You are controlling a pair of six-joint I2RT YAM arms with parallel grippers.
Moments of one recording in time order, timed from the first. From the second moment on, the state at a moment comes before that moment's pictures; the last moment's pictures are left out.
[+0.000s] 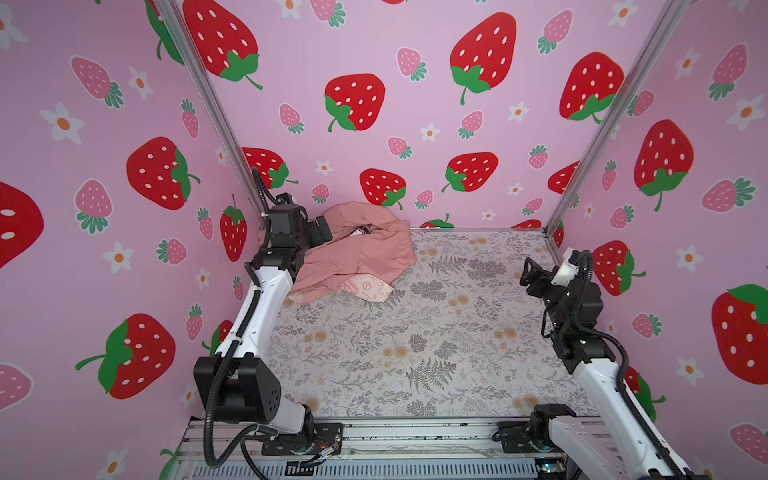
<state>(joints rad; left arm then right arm) -0.02 1.56 1.49 -0.47 -0.04 -0.31 0.14 0.86 0.67 0.04 0.02 0.31</state>
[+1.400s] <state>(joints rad) -0.58 1.97 1.59 -0.74 0.10 -0.30 0.43 0.99 0.56 -0.07 -0.11 0.46</state>
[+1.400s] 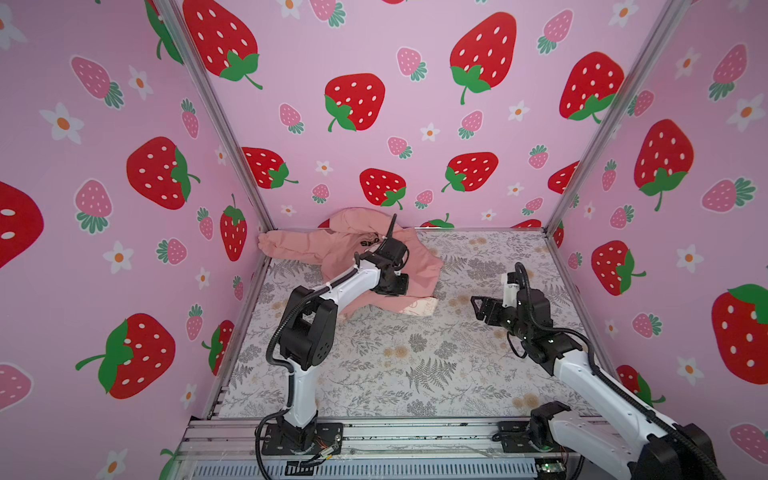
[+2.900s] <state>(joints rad) -0.26 2.28 2.02 -0.59 -0.04 -0.45 0.44 1.21 0.61 -0.06 -0.13 0.56</state>
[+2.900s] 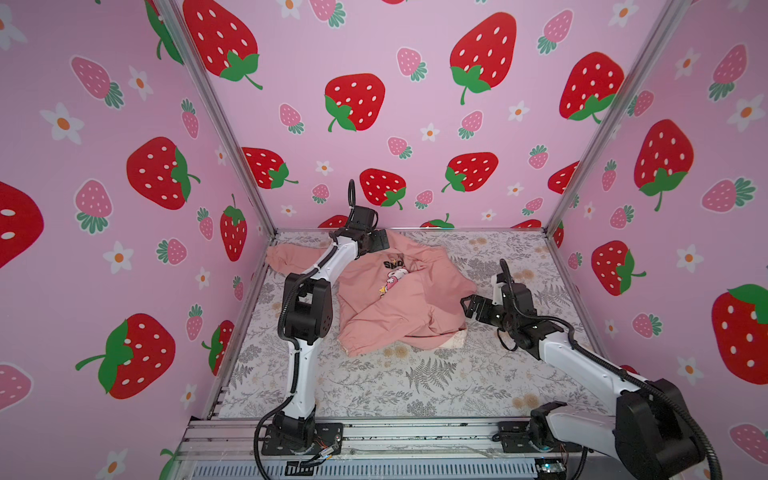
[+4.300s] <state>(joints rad) -0.52 1.74 2.46 -0.75 0.57 -0.29 0.58 1.21 0.60 0.48 -0.16 0.33</state>
